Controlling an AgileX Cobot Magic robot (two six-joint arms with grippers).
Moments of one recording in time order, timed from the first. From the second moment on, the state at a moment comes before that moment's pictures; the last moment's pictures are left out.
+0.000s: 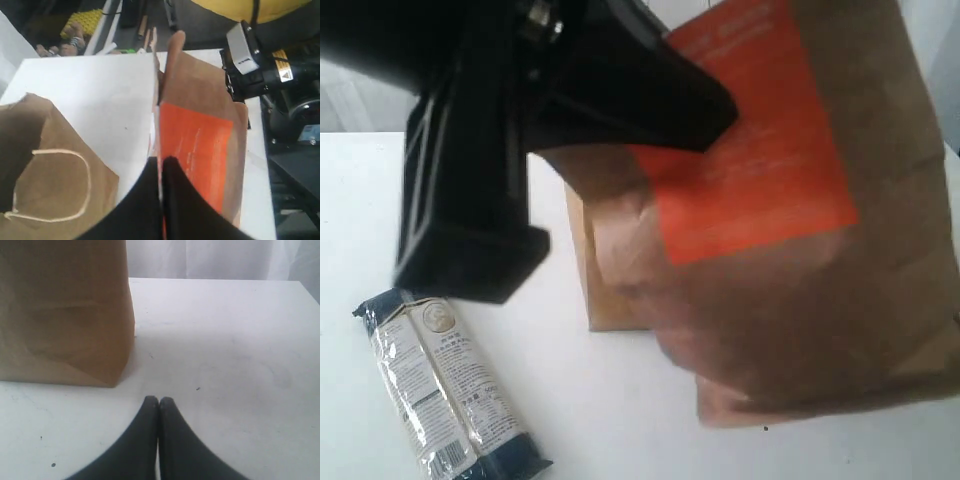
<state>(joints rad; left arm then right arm) -1.06 1.17 -1.42 -0.32 0.85 0.61 0.17 0.01 -0.01 0.00 0.34 0.08</state>
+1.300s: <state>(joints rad) -0.84 1.60 -1.80 0.02 0.55 0.62 0.17 0.01 -0.01 0.00 0.34 0.08</state>
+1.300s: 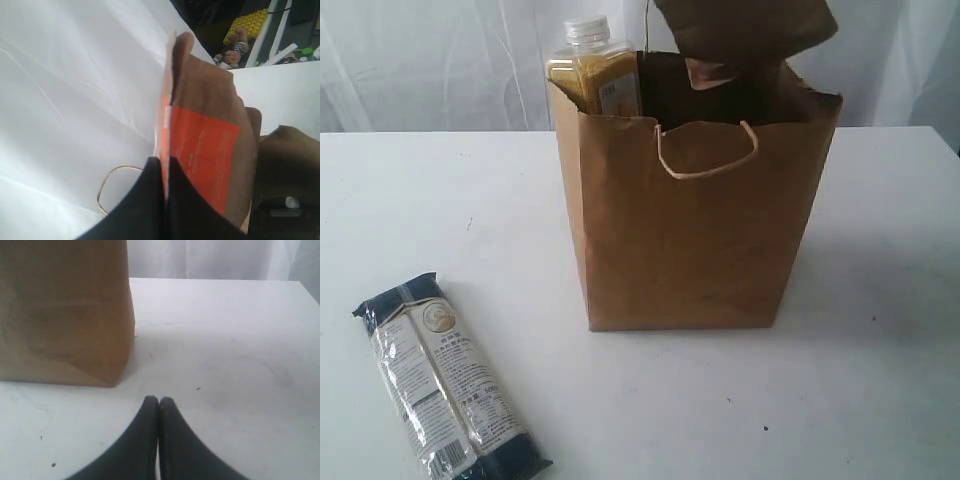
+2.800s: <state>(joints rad) -0.81 1.79 -1.81 -0.16 0.69 0.60 0.17 0.01 -0.01 0.00 0.34 0.08</state>
